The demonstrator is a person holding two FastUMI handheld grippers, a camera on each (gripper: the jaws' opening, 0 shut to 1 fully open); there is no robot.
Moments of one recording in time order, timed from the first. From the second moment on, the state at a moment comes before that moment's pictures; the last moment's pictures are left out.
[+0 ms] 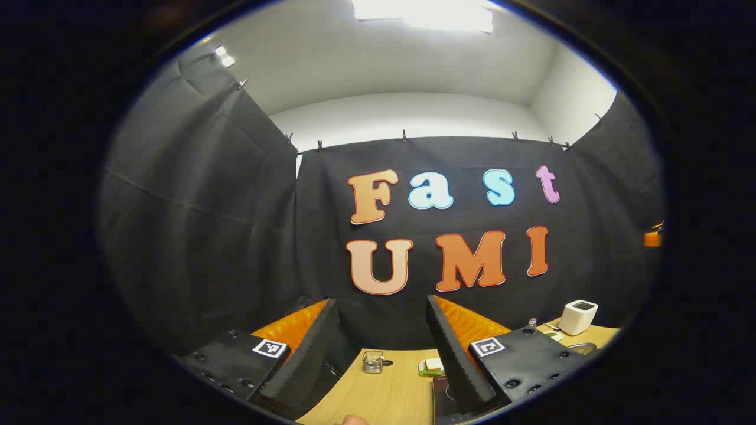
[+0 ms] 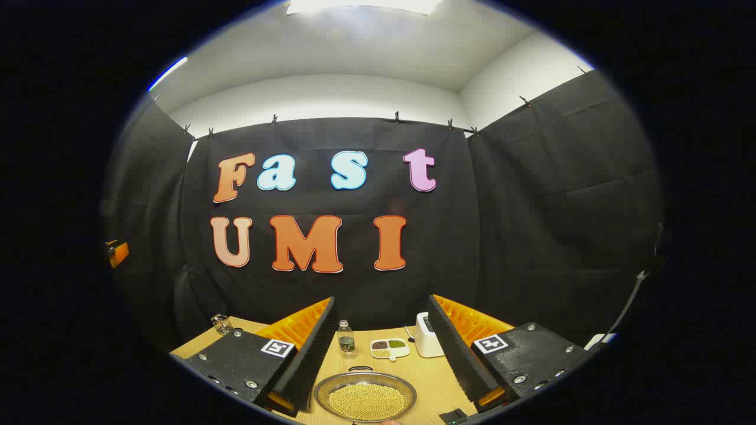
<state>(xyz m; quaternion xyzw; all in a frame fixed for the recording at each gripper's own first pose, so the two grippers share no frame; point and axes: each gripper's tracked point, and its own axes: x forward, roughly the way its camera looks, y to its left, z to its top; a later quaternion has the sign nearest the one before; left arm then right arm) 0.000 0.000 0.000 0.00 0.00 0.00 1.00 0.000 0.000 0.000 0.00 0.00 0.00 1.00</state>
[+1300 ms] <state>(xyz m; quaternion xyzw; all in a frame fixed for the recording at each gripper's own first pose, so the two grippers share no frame) 0.000 -0.008 0.004 0.00 0.01 -0.01 1.00 0.025 0.004 -0.040 -0.02 0.04 0.01 1.00</state>
